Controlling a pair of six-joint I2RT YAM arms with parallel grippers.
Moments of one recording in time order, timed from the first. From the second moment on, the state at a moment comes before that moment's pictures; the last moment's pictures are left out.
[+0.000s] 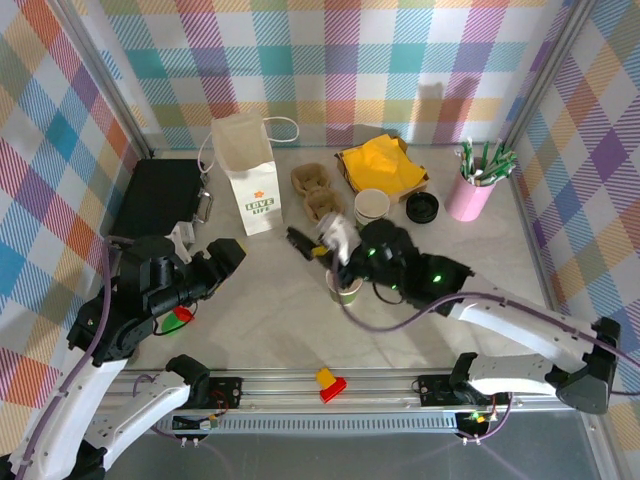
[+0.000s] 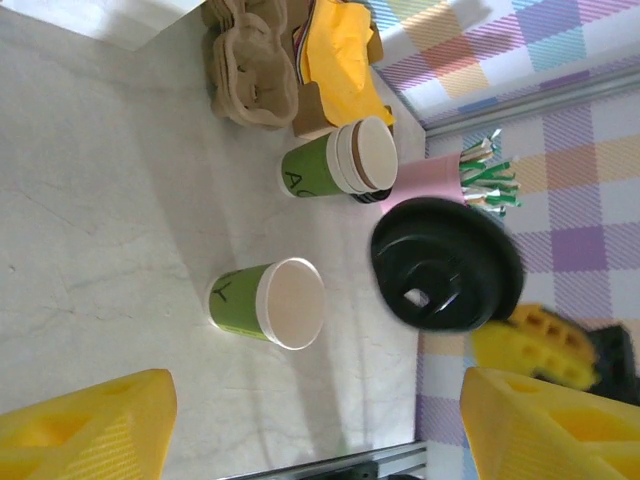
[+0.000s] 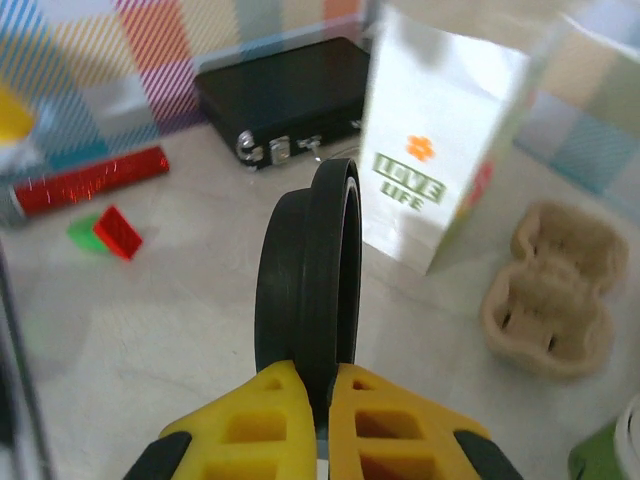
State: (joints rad) left arm -0.50 0.68 1.11 -0.95 0.14 -1.04; right arm 0.94 1.12 1.11 -0.40 -0.02 0.04
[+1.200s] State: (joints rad) left arm -0.63 0.87 0.86 -0.65 0.29 -0.97; right arm 0.46 0.98 0.61 -0.26 -0.59 1.05
